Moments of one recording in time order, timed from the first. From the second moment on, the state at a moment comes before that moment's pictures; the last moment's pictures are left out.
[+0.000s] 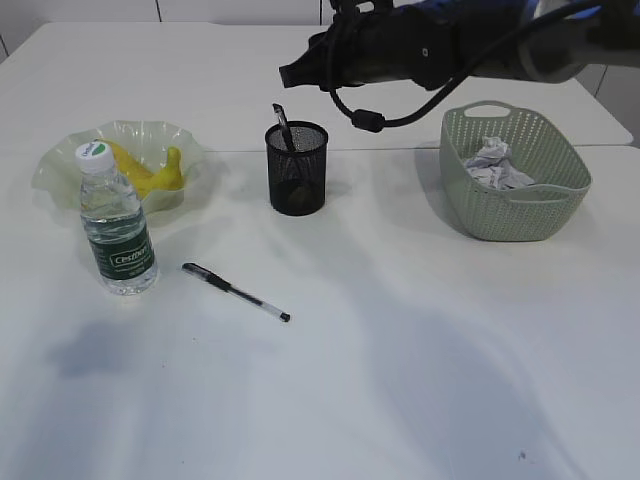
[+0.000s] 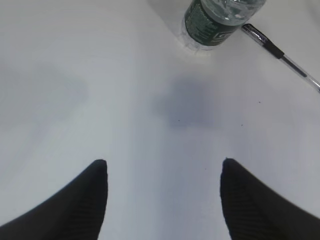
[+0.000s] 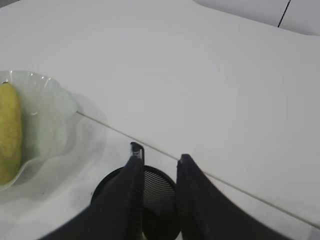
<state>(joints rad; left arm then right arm) -0.03 1.08 -0.80 -0.13 0.83 -0.13 0.42 2.13 -1.77 -0.19 0.15 0.07</state>
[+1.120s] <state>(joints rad) -0.03 1.08 -0.80 -0.11 0.85 -0.13 0.56 2.29 -2.27 0.16 1.23 -0.25</state>
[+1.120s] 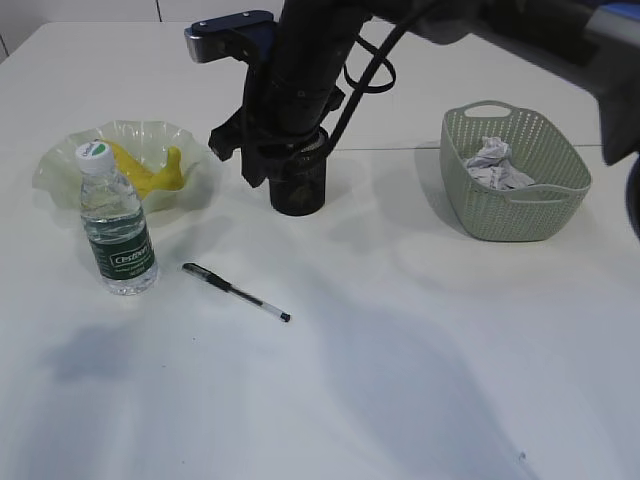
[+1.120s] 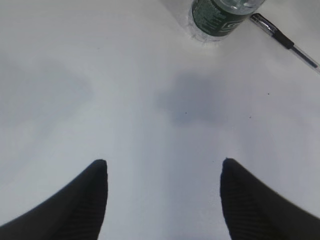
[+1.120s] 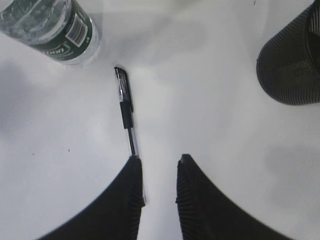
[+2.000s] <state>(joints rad) -0.03 1.08 -0.80 -0.11 0.83 -0.13 0.63 2.50 -2.39 0.18 1.24 -0.20</state>
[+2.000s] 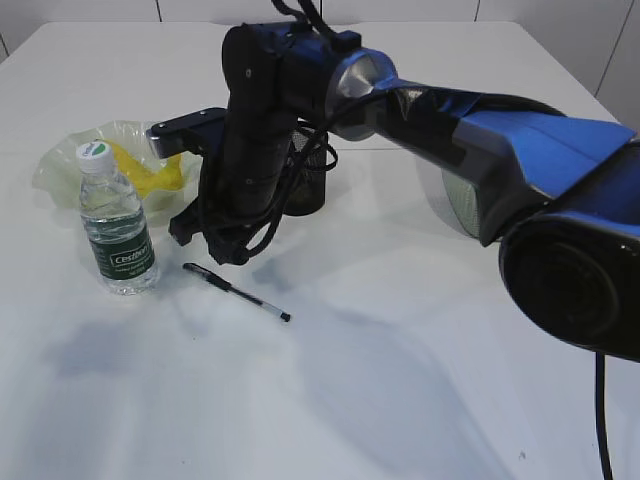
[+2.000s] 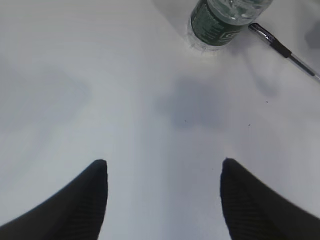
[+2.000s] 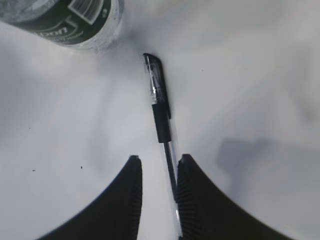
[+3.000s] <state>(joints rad) -0.03 1.08 -0.80 -0.11 0.83 -0.13 0.67 2.58 -2.39 0.08 1.24 -0.19</state>
